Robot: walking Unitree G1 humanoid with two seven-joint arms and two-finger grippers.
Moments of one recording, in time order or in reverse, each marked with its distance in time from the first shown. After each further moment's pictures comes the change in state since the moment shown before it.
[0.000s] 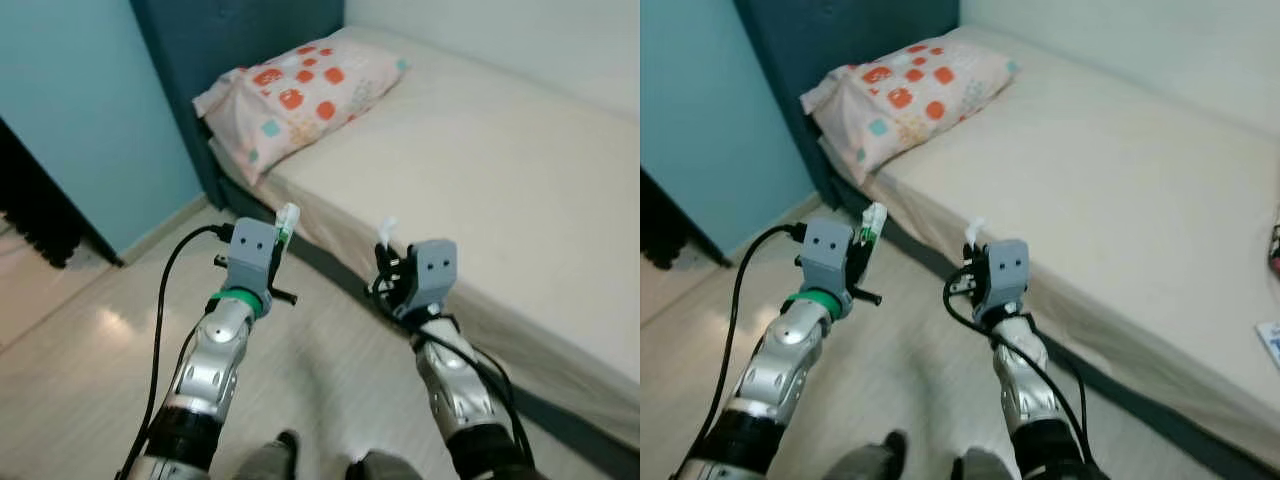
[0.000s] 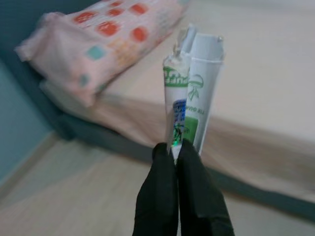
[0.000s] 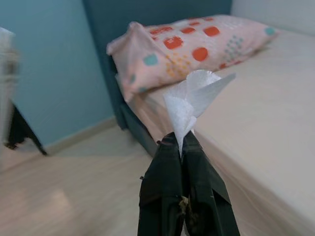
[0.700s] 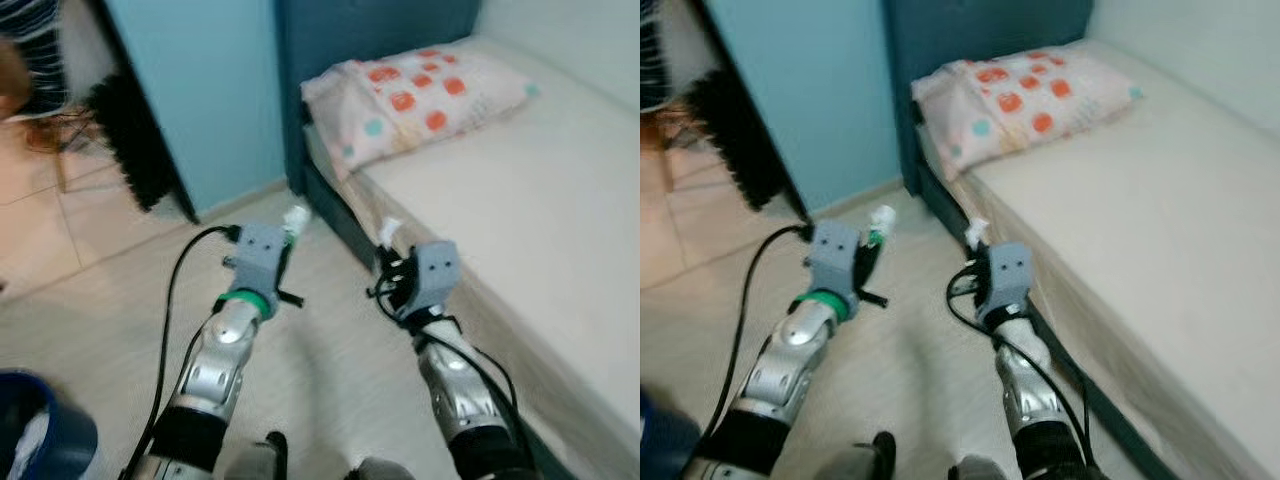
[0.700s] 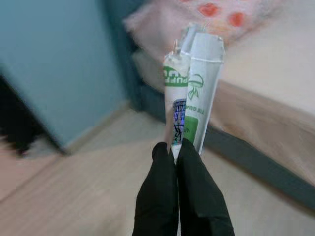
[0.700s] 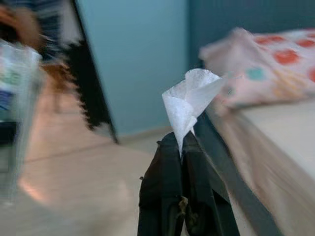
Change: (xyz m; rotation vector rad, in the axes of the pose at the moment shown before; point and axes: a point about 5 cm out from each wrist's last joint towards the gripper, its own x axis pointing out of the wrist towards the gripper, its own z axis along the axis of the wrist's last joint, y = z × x) left arm -0.002 0.008 -0.003 0.016 0.012 0.039; right arm 0.005 0.016 0.006 0.015 -0.027 0.060
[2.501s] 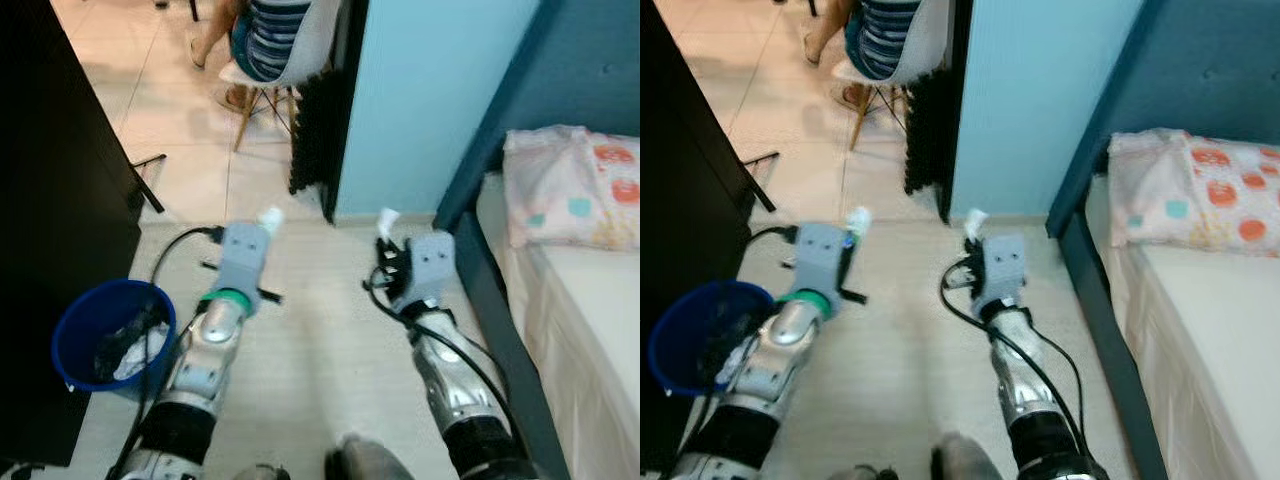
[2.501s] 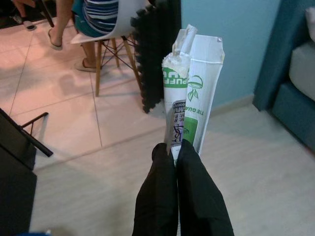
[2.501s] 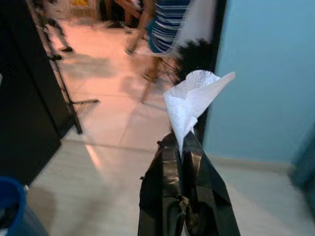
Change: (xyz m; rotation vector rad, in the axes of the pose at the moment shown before) left arm 0.003 0.000 -0.009 0.043 0.026 0.057; right arm 0.000 -0.016 -0.003 -0.037 0.028 -0.077
